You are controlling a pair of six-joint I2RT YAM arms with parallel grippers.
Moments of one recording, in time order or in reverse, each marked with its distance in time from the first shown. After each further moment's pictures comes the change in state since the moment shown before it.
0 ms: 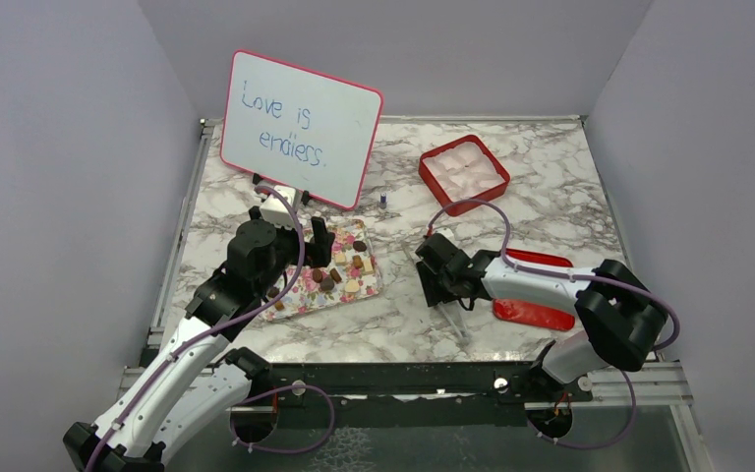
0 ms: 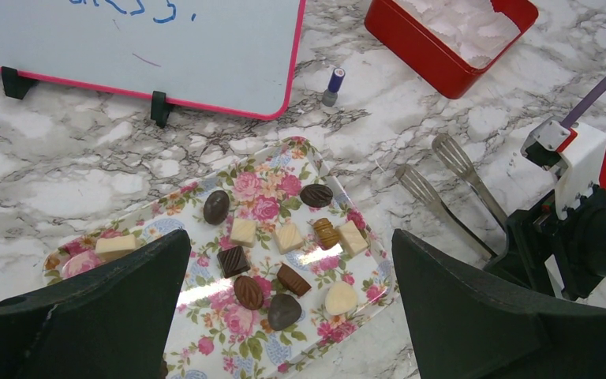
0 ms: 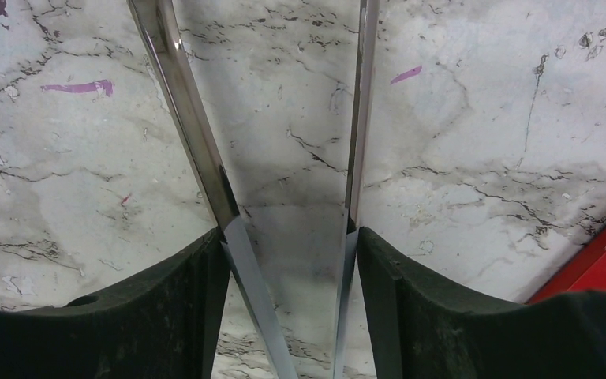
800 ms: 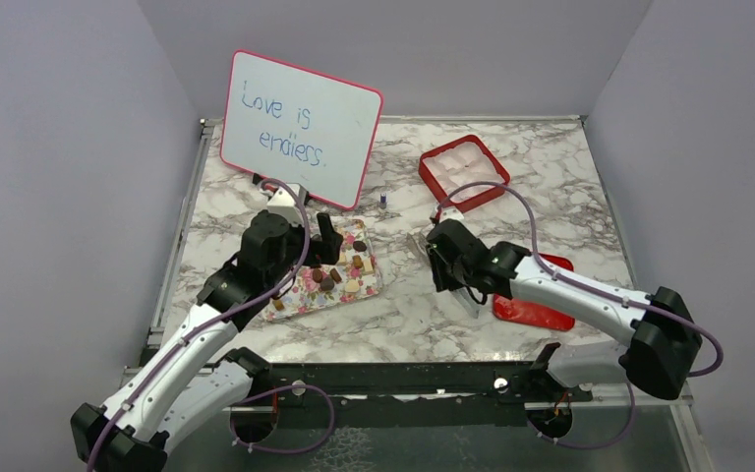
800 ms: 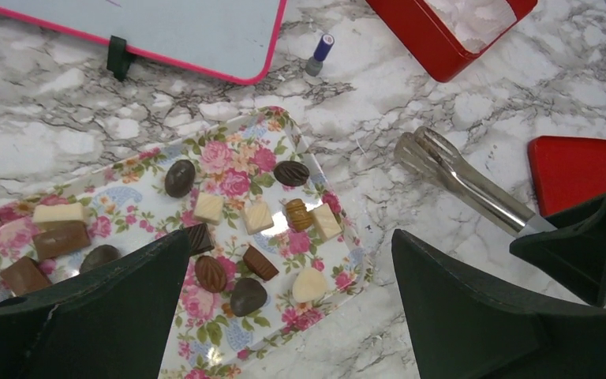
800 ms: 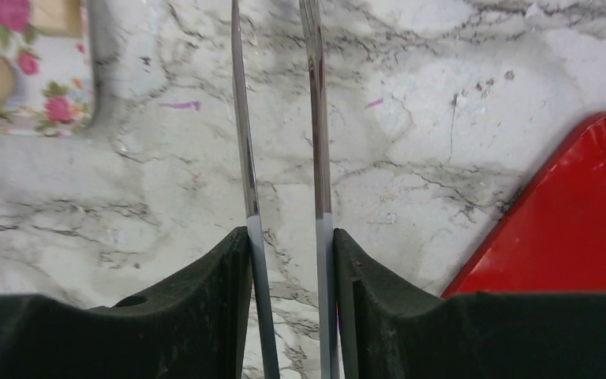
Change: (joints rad) left arm 0.000 0.069 0.002 -0.009 0.018 -0.137; right arm 0.021 -0.188 0.096 -0.166 0.042 -0.013
